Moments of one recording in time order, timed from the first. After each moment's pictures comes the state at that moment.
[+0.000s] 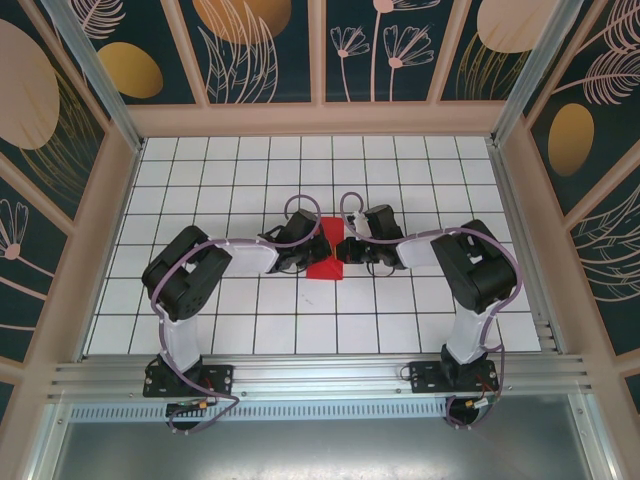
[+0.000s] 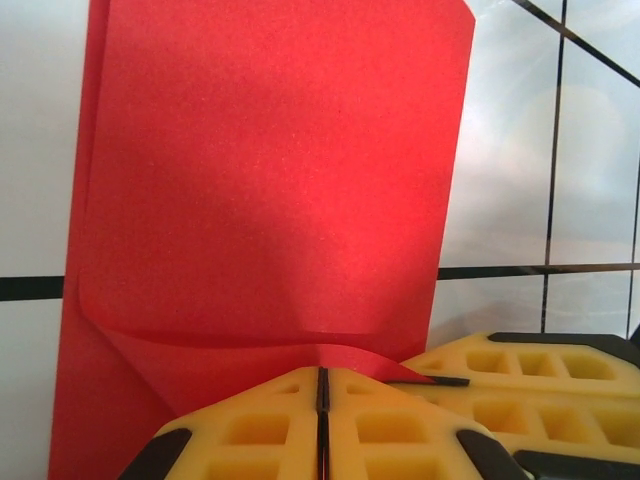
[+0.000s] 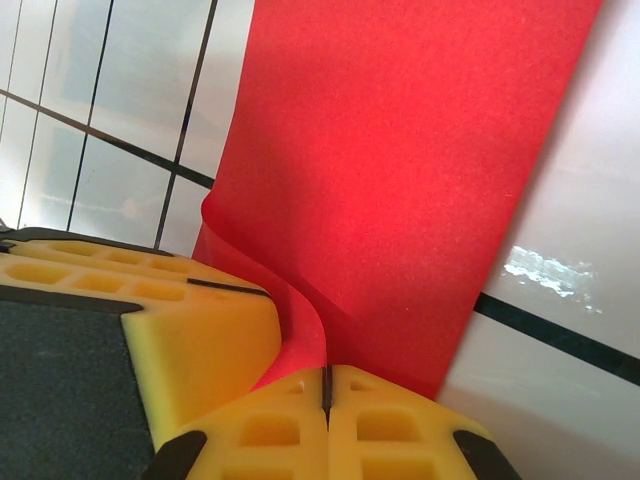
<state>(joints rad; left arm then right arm) -0.73 1.91 0.99 0.09 0.12 -0.97 0.51 1.83 0.79 0.21 -0.52 0.46</state>
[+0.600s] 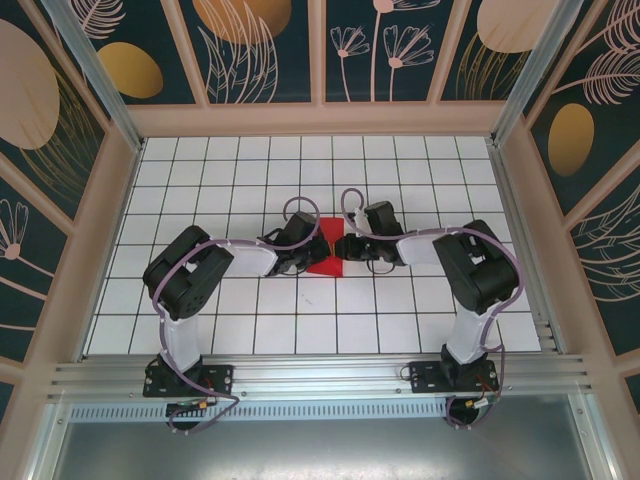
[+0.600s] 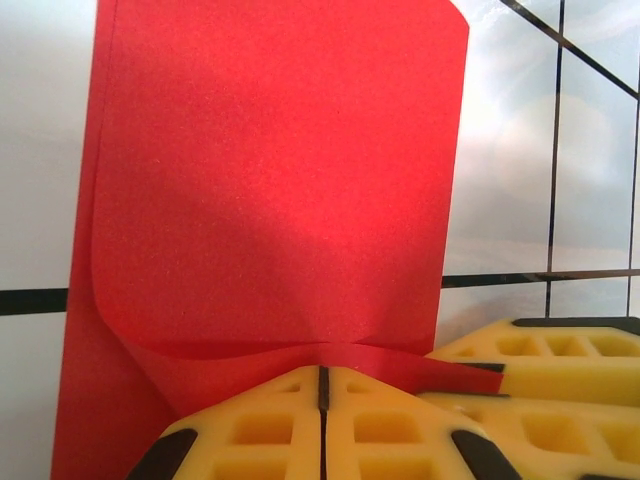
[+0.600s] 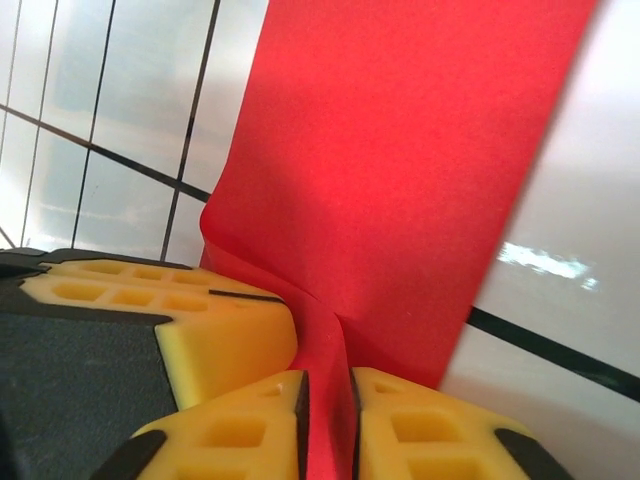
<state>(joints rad) -0.73 1.92 0.95 0.17 0.12 -0.98 0.50 1.80 0.82 0.14 -0.50 0.47</state>
